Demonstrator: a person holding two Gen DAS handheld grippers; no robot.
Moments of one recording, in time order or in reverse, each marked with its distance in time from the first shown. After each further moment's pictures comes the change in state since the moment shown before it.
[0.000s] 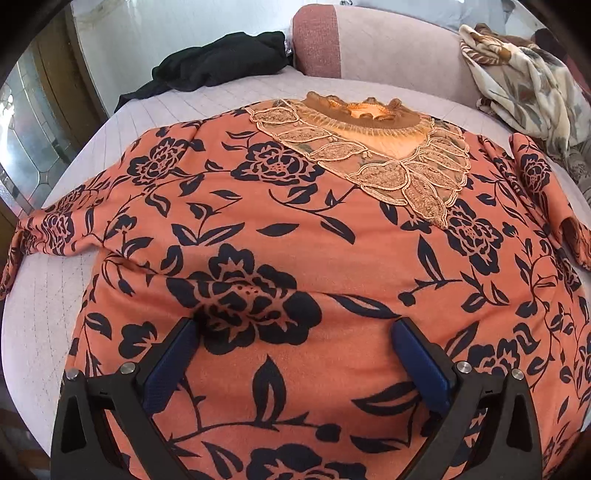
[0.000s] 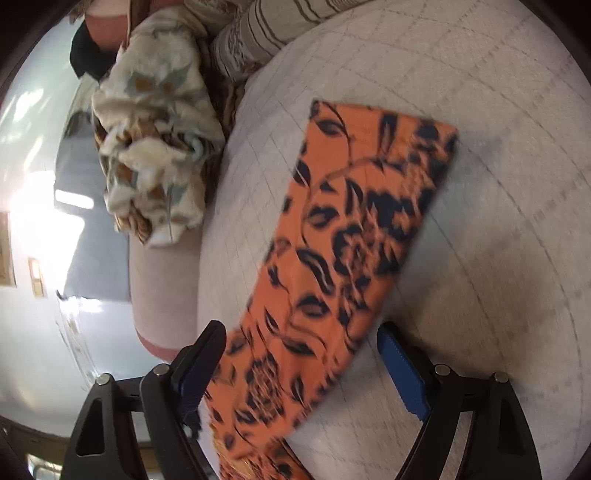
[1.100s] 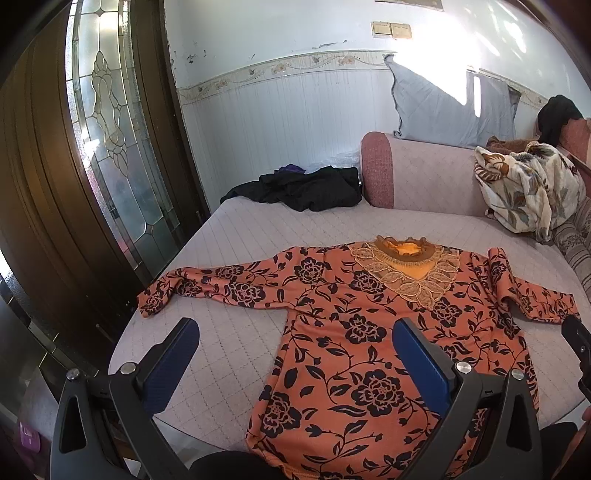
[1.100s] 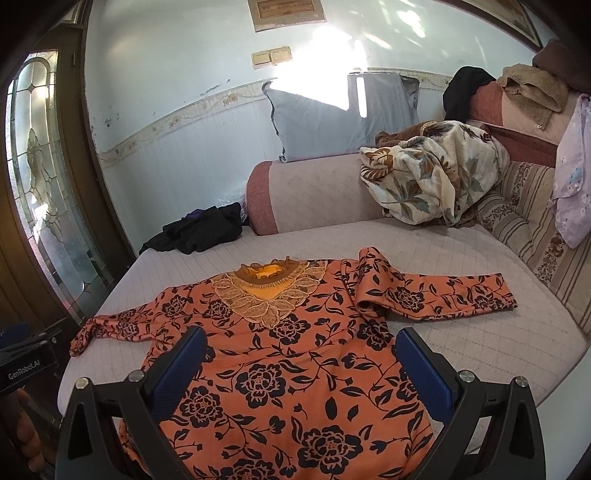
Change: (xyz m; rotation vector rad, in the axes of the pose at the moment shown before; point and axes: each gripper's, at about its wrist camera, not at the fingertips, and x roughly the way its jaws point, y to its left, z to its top) left arm -0.257 0.073 -0.036 -0.104 -0.362 0.181; right arm -0.178 0.152 -0.357 -1.226 -0.155 -0.045
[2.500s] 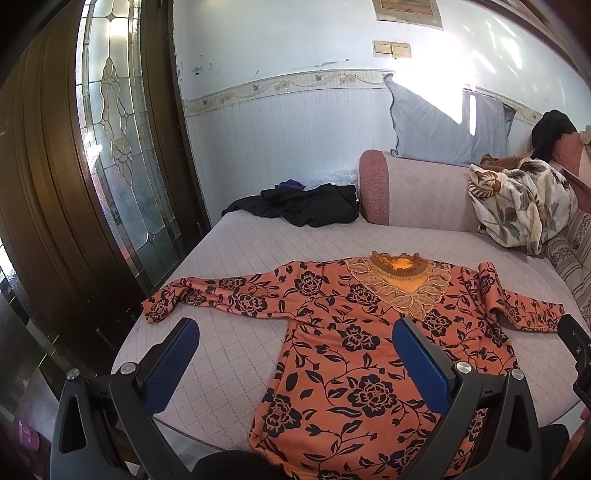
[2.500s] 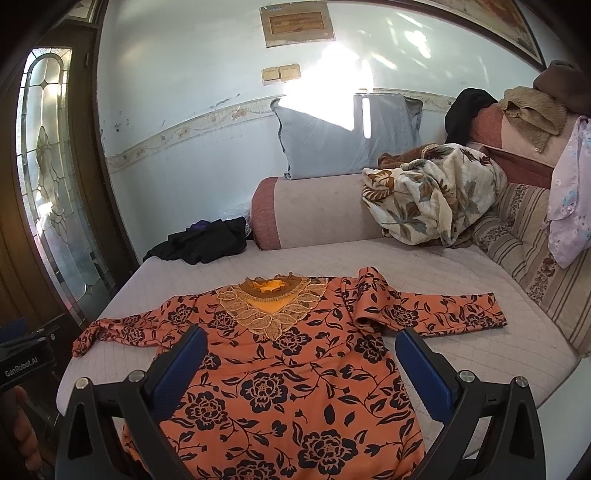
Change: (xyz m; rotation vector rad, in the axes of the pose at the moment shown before) left arm -0.032 0.013 -0.001 -0.019 -0.061 -0.022; right arm -0.031 0.012 0.007 -0.042 -0.064 -0.007
